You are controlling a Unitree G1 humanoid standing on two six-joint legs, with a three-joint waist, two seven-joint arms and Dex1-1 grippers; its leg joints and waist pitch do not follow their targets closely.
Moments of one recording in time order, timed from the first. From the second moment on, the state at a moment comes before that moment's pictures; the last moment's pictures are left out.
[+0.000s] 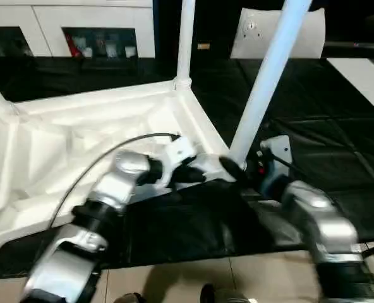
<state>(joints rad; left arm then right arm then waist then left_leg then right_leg) -0.66 0.26 -0.27 0.56 0.05 0.18 -1.13 -0.25 -0.25 0.00 0.04 0.21 0.41 0.71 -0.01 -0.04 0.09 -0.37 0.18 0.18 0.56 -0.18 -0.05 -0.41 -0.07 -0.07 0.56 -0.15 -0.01</state>
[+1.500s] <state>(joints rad) -0.71 0.37 -0.36 0.68 0.00 0.01 -1.51 -0.20 -0.48 0.09 0.02 0.36 0.45 1.19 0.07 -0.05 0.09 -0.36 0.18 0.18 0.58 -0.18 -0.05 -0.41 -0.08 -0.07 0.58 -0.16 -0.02</state>
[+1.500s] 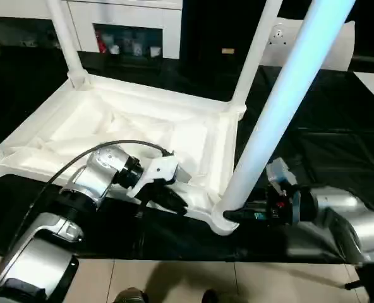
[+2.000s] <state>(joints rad) -0.72 0.12 -0.24 0.68 0.09 0.32 -0.90 -0.31 0.01 -0.11 0.08 0.15 0.54 0.26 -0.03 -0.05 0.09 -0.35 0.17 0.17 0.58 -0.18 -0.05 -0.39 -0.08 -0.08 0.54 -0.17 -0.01</state>
